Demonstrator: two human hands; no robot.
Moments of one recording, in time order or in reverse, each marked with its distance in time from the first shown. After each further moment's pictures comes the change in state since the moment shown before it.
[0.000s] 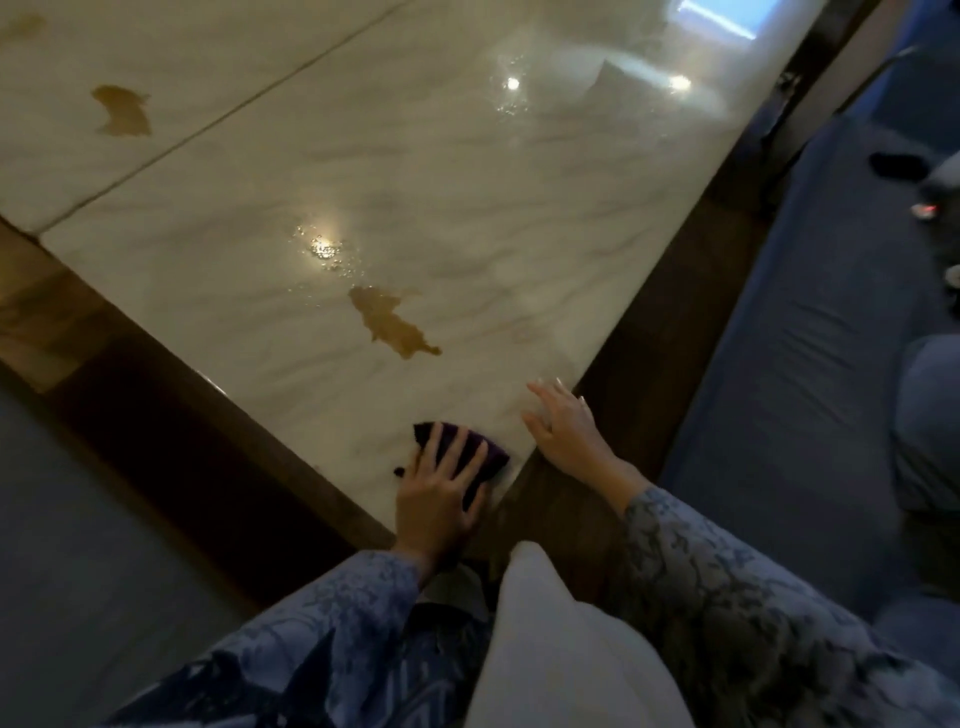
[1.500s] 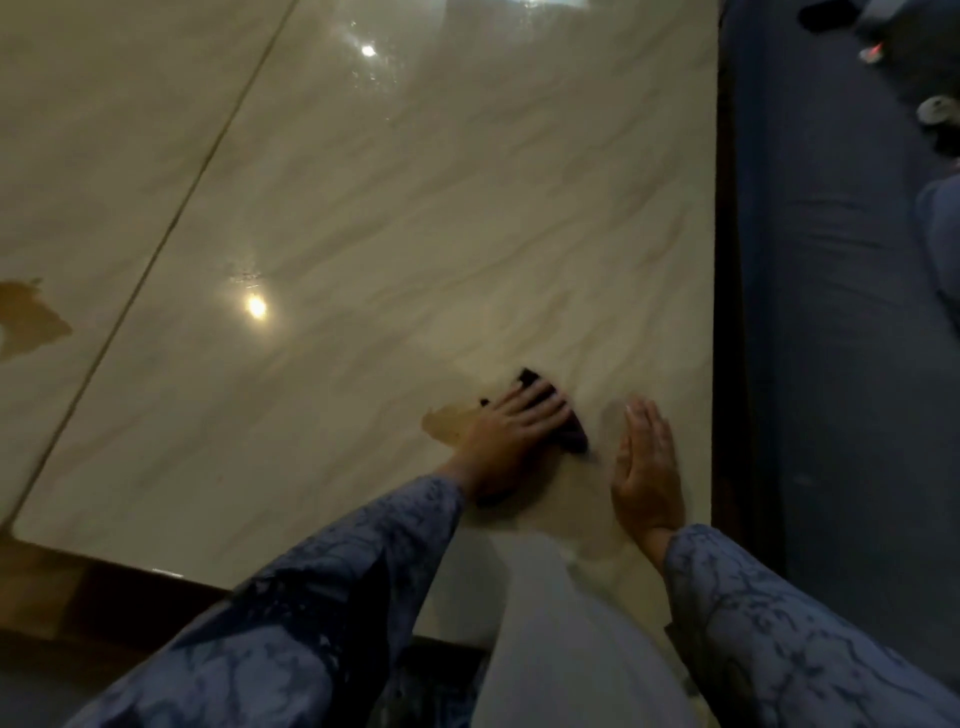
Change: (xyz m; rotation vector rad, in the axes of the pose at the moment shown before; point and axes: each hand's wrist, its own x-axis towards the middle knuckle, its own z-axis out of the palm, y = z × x) left_hand 0.247 -0.172 -0.009 -0.137 -0.206 0.961; right_hand 0.099 -0.057 0.107 -0.023 0.860 0.313
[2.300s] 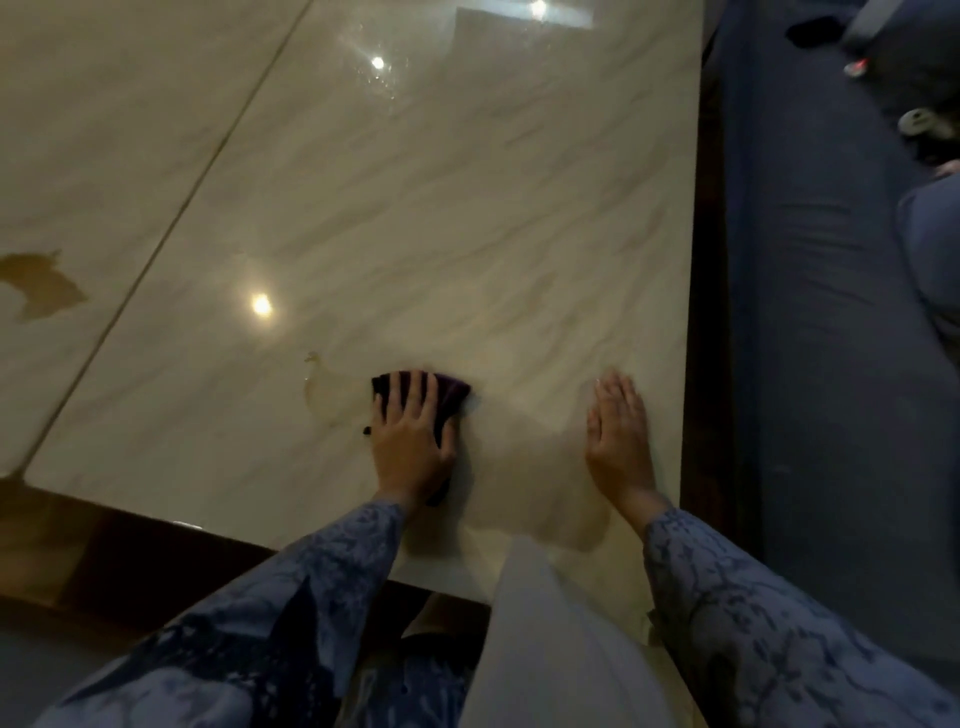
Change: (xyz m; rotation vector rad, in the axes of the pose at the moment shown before) left_hand -0.083 0.024 -0.017 0.082 0.043 -0.865; right_hand -0.001 -0.008 -0.010 -0.075 -0.196 0.038
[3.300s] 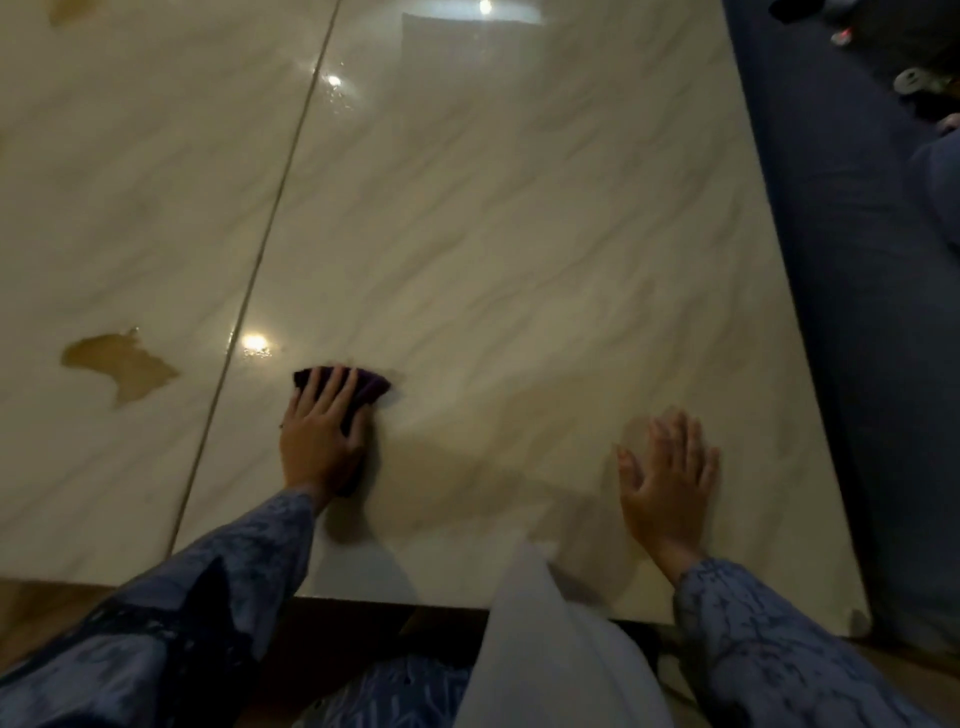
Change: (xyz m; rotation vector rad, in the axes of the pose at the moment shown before) left_hand 0.086 -0.287 -0.068 -0.030 0.036 0.116; right_hand -0.055 -0.136 0.083 -0.331 0.216 0.270
